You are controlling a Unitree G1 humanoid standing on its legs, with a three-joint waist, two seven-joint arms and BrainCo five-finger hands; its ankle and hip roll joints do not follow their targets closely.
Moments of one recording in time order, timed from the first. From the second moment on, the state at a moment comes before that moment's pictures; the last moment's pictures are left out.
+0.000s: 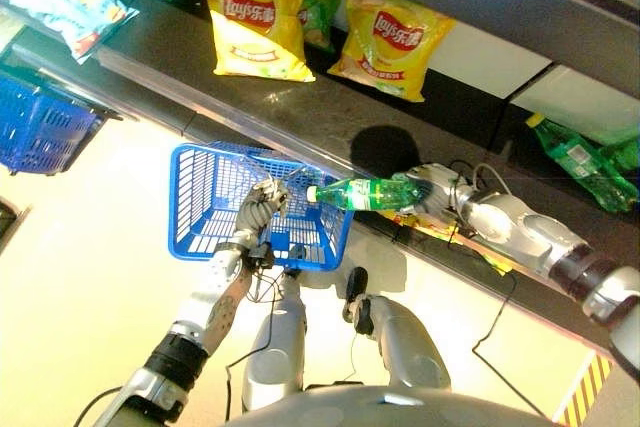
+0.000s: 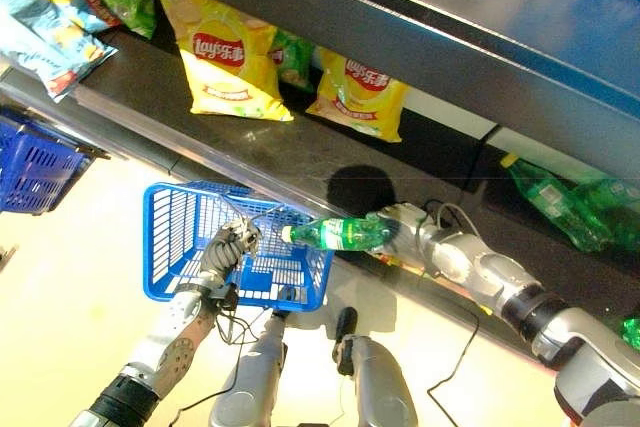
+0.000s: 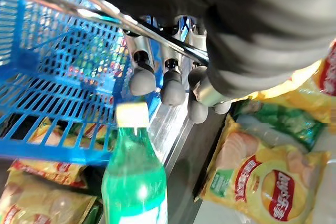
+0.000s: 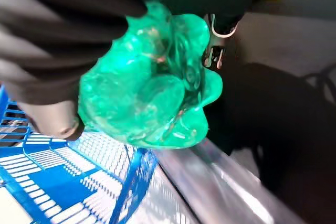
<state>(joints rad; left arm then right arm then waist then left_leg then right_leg) -0.13 0.40 -0.39 0.17 -0.65 -0.17 0.11 -0.67 -0.74 0.84 0.40 -0.56 -0.17 -0.03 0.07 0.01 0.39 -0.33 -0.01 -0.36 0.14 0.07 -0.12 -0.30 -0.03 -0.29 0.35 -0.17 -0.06</state>
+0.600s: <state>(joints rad) -0.20 0.31 -0.50 0.16 -0.75 -0.15 0.13 -0.91 -0.39 0.92 0.80 -0.68 -0.11 -0.11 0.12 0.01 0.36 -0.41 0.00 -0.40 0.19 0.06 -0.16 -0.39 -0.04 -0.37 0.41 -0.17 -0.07</state>
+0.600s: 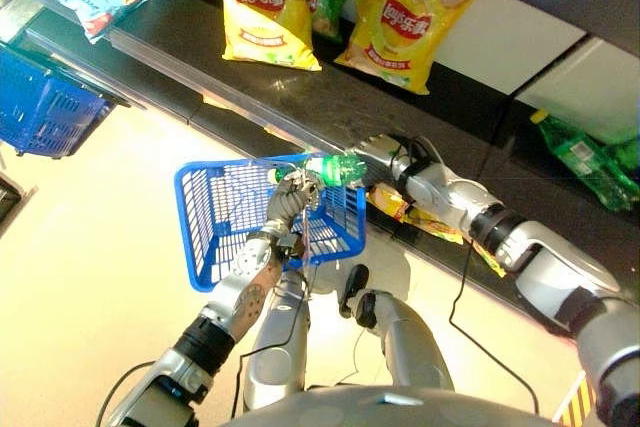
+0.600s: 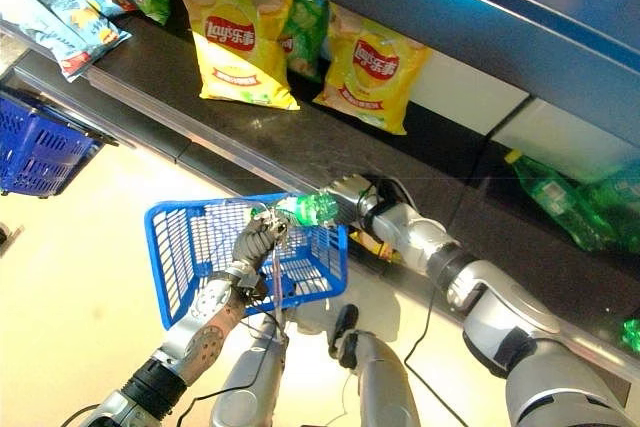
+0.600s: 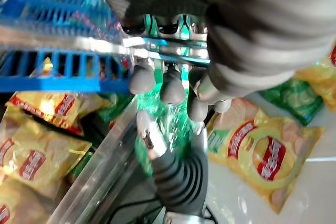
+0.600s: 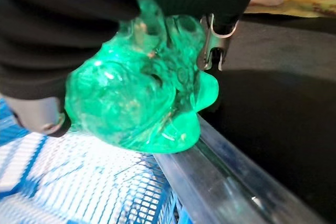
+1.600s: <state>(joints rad) -0.23 0.31 -0.50 0.19 -0.76 -0.11 0.16 -0.95 -0.36 0.98 0.75 -0.60 -0.02 0.04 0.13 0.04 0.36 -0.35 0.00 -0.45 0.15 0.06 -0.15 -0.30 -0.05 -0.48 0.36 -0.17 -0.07</state>
